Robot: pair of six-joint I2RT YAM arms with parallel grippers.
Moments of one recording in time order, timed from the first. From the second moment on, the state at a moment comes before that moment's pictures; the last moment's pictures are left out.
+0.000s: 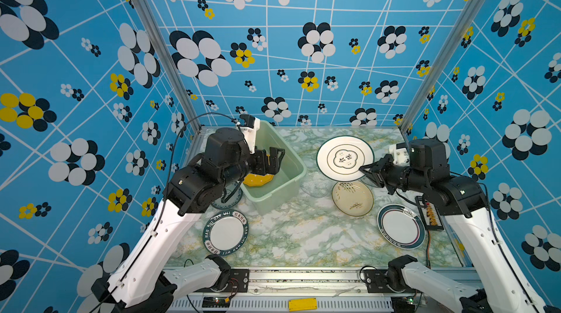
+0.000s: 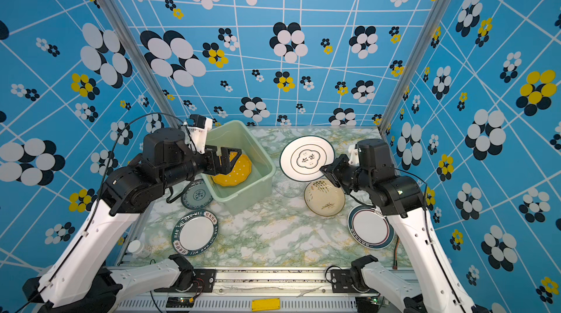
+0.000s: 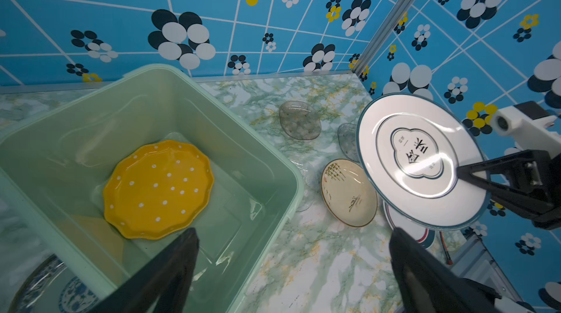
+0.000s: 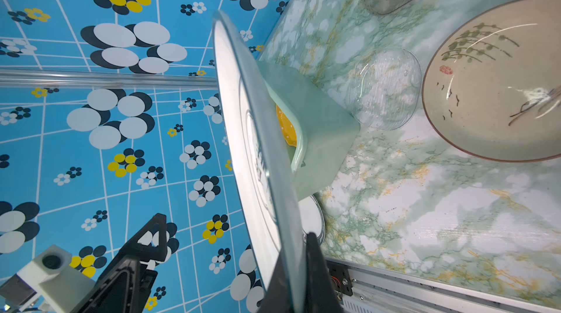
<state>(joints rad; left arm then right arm) -0.58 1.15 1.63 -0.95 0.00 -0.34 0.32 1.05 1.41 -0.99 -0.33 1.11</state>
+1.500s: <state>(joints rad) -0.31 1.08 1.52 -1.13 -0.12 -0.54 0.91 2.35 2.54 -0.93 0.07 1.53</state>
